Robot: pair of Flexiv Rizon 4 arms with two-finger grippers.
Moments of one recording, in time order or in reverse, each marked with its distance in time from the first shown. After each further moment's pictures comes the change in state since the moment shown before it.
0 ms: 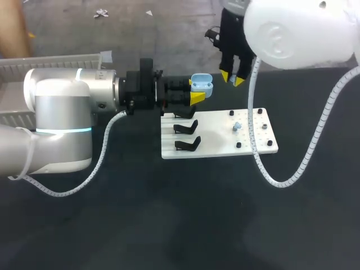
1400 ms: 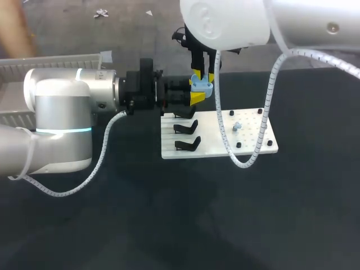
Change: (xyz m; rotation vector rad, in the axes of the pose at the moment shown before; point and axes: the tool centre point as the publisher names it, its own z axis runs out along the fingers) left arm 0.000 0.000 0.000 0.000 0.000 0.000; right arm 0.006 0.050 0.020 0.084 0.030 -0.141
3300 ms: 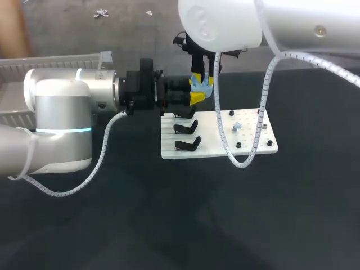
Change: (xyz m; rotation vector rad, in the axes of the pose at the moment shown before) left arm 0.000 0.000 0.000 -0.001 0.000 0.000; right arm -0.006 0.003 0.017 0.009 0.018 0.001
